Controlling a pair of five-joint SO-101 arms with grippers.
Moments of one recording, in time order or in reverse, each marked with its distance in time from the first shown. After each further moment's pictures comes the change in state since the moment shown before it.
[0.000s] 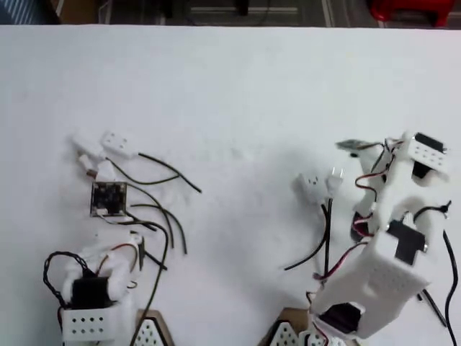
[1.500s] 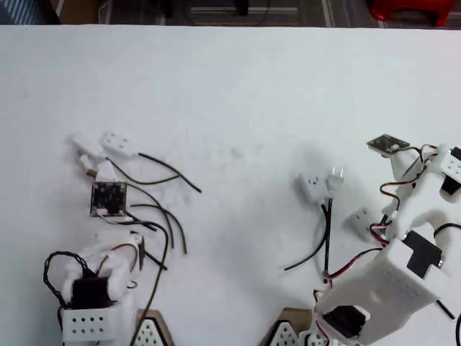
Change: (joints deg) left arm 0.0 0.0 0.0 0.0 0.0; right arm 9.5 -1.1 -0.5 -12.3 10.7
